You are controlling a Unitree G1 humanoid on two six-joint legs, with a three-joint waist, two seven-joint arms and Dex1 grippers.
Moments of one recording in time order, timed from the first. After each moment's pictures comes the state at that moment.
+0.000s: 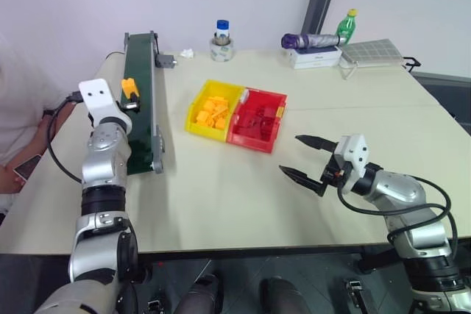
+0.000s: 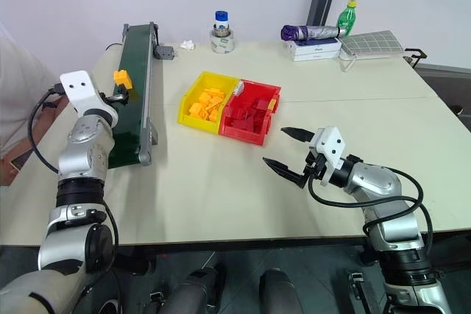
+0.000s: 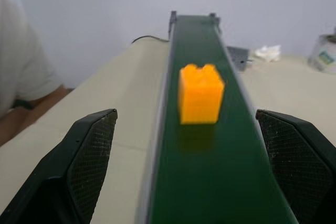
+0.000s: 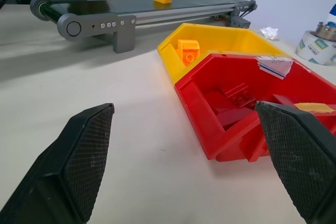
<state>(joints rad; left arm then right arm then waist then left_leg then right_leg) -0.78 0.35 0.33 0.44 -0.19 0.28 0.07 -0.24 -0.59 -0.08 -0.14 0.40 0.12 0.93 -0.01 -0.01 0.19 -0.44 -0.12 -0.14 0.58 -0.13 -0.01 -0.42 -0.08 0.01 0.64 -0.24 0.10</state>
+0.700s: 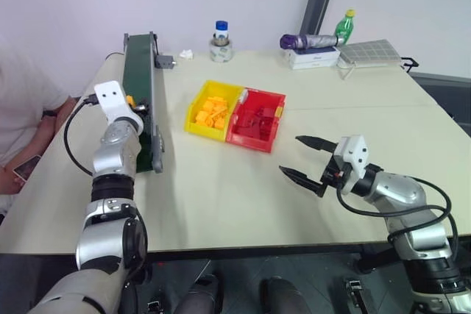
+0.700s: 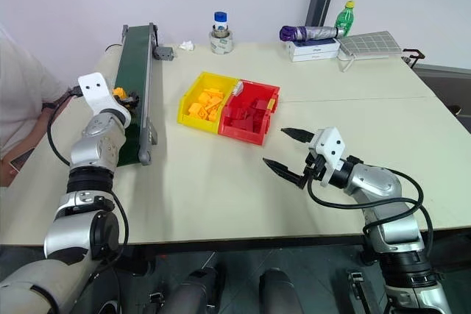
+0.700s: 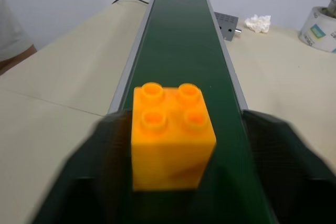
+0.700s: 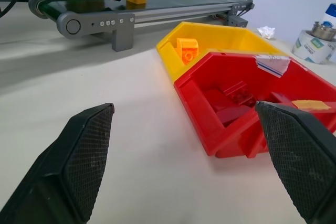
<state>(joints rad) -0.86 0.33 0.34 0.62 -0.21 0.30 0.08 -0.22 -0.59 -0.08 -0.16 0.40 0.12 0.91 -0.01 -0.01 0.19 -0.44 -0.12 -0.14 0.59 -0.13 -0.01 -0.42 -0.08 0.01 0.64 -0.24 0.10</state>
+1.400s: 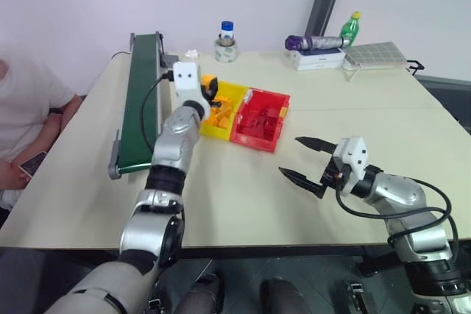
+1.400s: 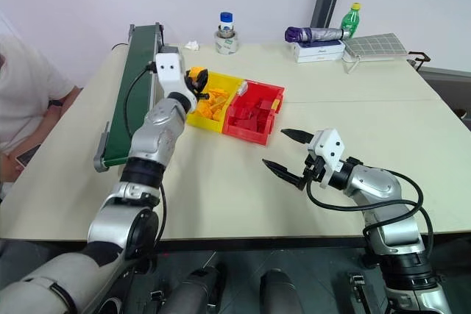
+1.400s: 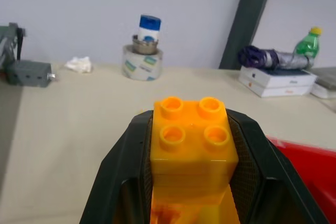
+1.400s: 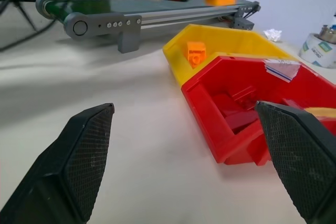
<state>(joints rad) -1.07 0.07 0.13 0.71 -0.16 0.13 -0.02 -0.21 -0.59 -0.08 -0.17 0.39 0.12 0.90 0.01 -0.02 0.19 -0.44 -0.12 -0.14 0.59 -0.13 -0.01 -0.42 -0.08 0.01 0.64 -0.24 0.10</state>
